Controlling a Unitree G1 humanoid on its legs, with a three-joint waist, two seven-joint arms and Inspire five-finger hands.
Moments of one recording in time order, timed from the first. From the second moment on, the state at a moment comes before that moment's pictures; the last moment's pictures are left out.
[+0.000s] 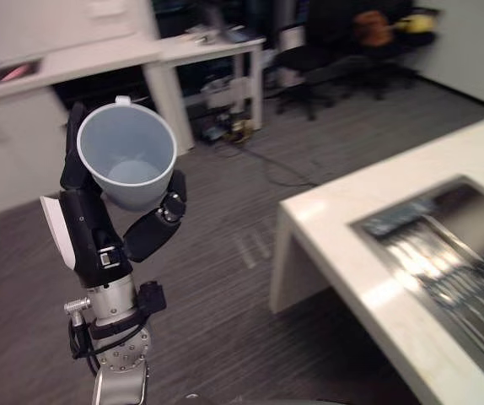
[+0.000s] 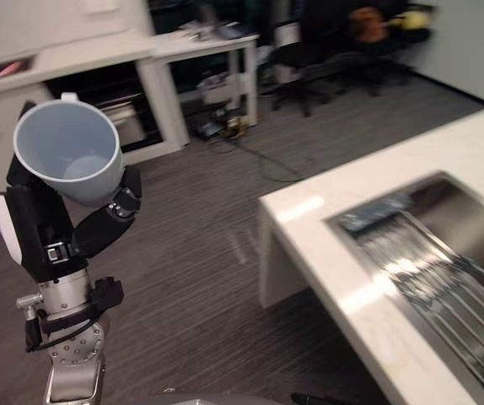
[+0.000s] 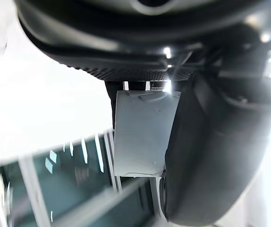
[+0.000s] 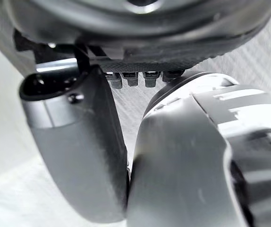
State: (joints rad) left arm 0.19 0.08 0.08 -0.41 0.25 -0.58 0.33; right arm 0.15 -0.25 -0.25 1.09 0.18 0.28 0.24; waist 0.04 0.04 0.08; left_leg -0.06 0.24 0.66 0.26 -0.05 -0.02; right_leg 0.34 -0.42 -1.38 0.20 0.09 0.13
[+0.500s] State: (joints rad) left arm 0.09 0.16 -0.08 -0.19 0.04 -0.57 0.35; right arm 0.01 -0.08 -0.22 0.96 0.48 0.27 0.05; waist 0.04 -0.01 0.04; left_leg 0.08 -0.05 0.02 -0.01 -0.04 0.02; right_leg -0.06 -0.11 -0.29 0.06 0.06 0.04
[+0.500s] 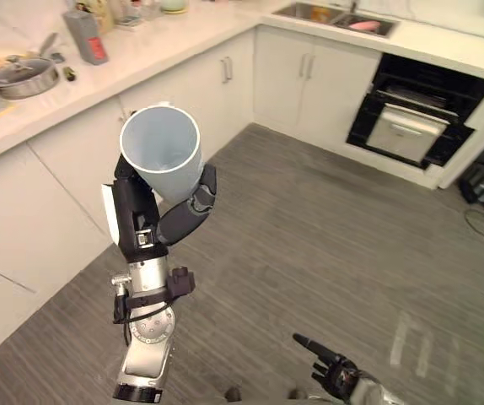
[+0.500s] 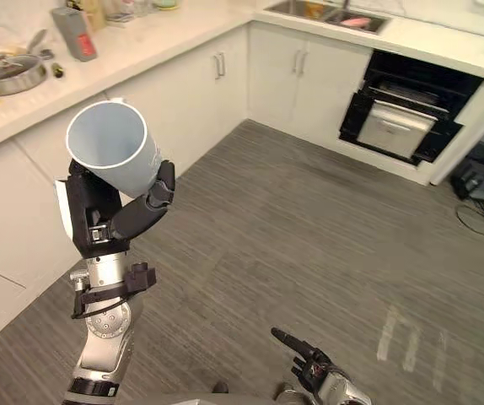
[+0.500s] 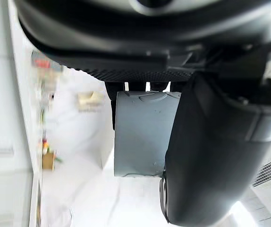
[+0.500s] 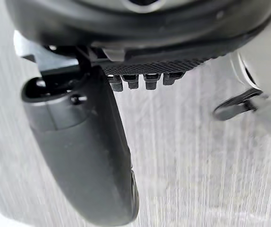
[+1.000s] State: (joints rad) left arm 0.17 0.13 0.02 -0.18 -0.06 -0.52 0.35; right arm 0.06 -0.09 -0.15 0.93 0.39 0.27 0.12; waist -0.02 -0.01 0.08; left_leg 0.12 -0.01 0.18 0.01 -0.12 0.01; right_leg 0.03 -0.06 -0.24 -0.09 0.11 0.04
